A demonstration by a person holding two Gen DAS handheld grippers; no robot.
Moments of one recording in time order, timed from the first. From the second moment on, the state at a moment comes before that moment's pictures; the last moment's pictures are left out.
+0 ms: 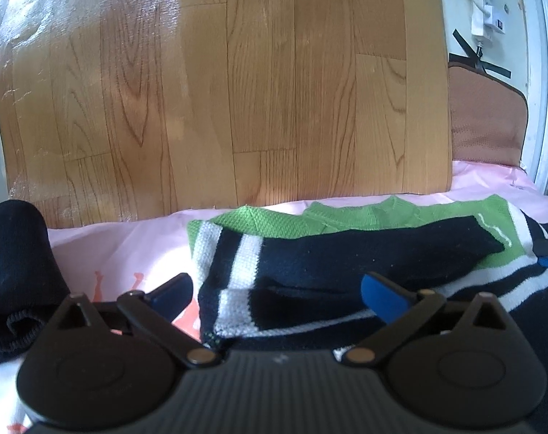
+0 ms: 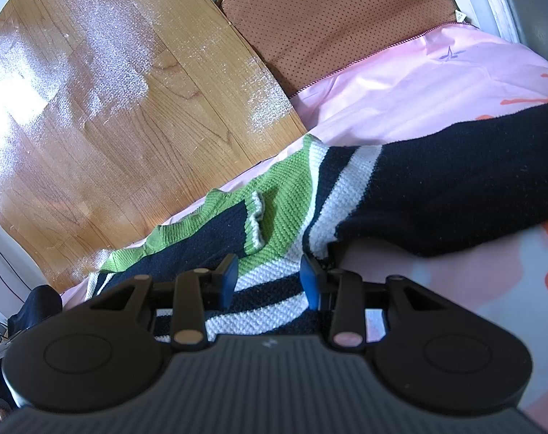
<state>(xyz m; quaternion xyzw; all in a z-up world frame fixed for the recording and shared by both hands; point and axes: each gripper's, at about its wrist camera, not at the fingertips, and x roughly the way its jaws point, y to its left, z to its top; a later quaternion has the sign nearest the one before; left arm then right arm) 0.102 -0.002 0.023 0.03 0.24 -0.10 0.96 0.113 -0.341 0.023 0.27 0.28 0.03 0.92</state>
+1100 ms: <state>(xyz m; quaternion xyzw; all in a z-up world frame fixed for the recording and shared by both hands) 0.062 -0.005 0.030 0.04 0.12 -0.01 0.99 0.112 -0.345 0.022 0.29 0.28 0.03 0.92</state>
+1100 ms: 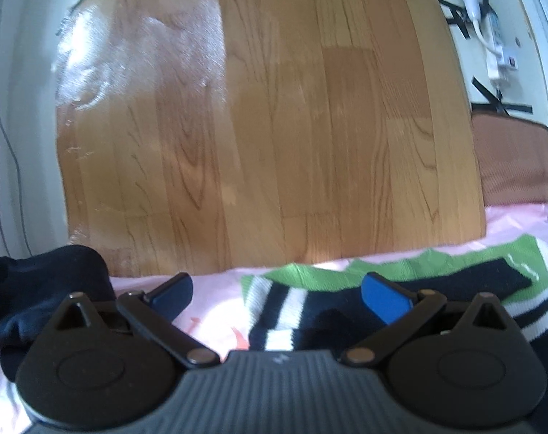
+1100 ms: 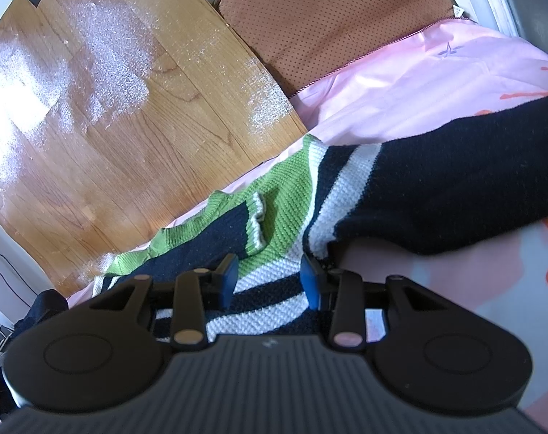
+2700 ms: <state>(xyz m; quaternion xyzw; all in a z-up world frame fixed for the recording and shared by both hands) 0.060 -0.006 0.032 0.06 0.12 0.02 0.99 0.112 -0.344 0.021 0.29 0.28 0.03 0.92</state>
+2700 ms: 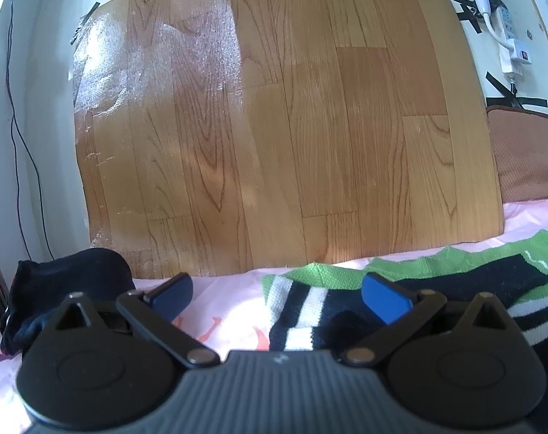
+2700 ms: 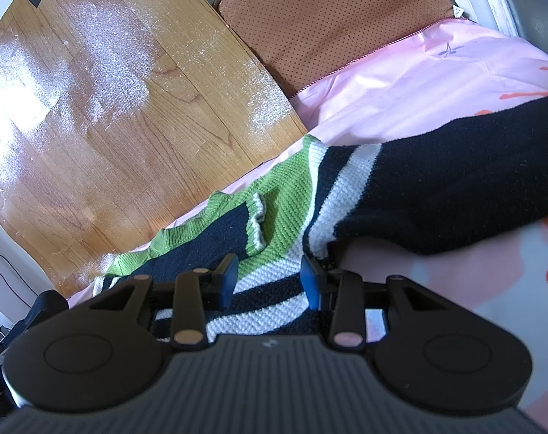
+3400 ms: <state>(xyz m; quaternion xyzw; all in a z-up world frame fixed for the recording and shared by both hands) 0.068 -0.005 0.029 0.07 0.16 0.01 0.98 0.112 -0.345 0.021 0.29 0.28 0.03 0.92</state>
